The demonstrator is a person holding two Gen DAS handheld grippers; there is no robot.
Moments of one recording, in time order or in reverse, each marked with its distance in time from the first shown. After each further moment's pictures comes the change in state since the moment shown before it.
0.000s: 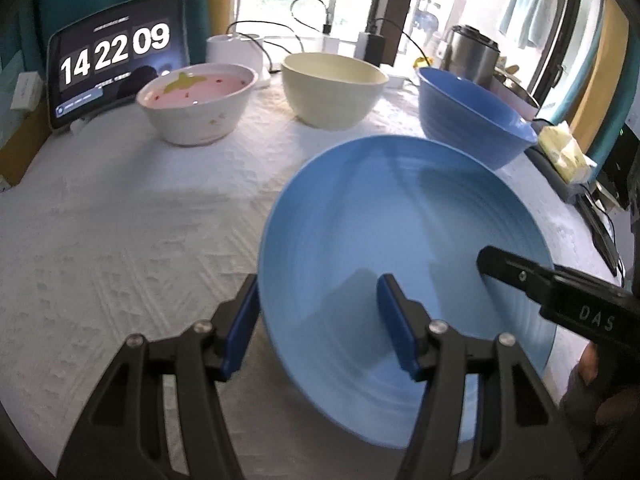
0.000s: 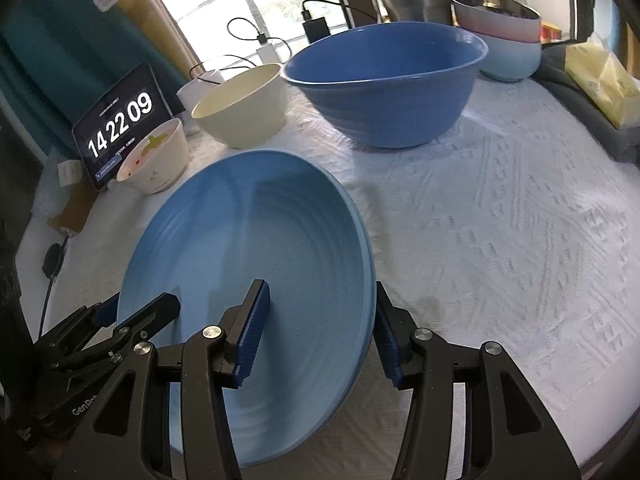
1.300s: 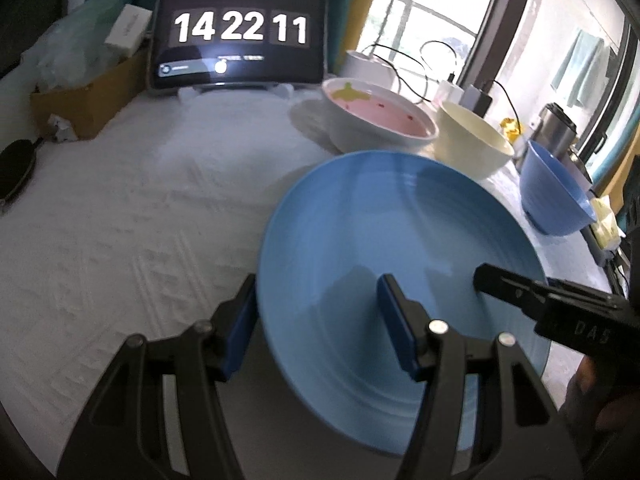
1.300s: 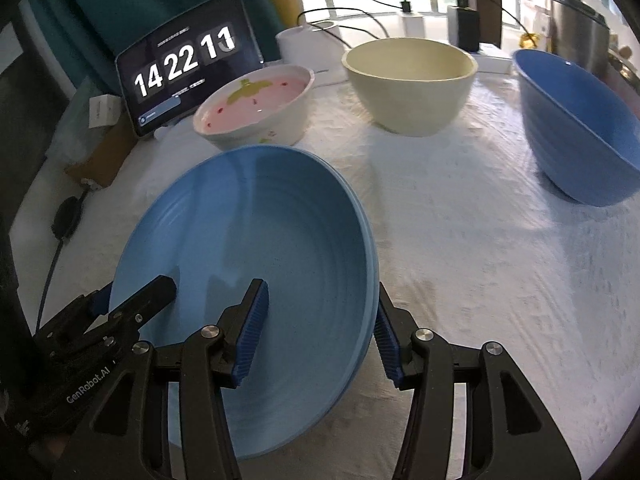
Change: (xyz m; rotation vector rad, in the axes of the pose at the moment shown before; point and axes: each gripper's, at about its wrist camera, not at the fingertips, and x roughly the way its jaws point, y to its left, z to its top) left arm -0.020 0.145 0.000 -0.187 -0.067 0.077; right arm 0.064 0.133 0.023 -0.184 0.097 0.060
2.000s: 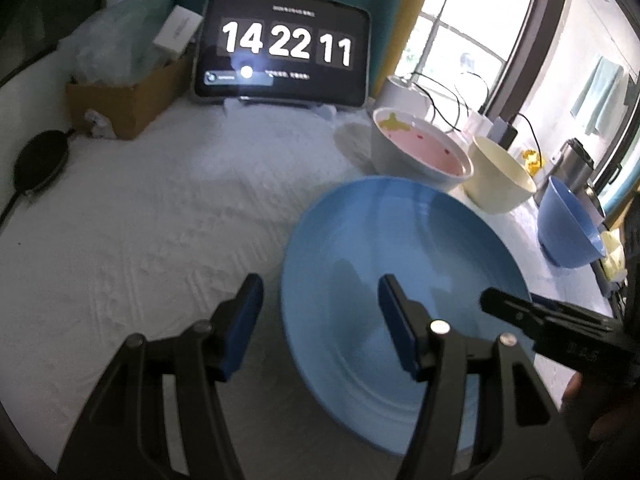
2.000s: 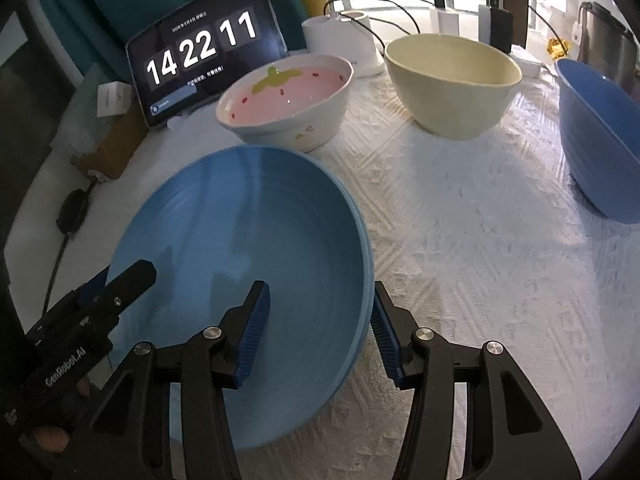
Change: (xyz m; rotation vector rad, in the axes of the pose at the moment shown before) left arm -0.015 0.025 0.008 -0.079 -0.050 0.053; right arm 0.008 0.018 0.012 -0.032 0.008 0.023
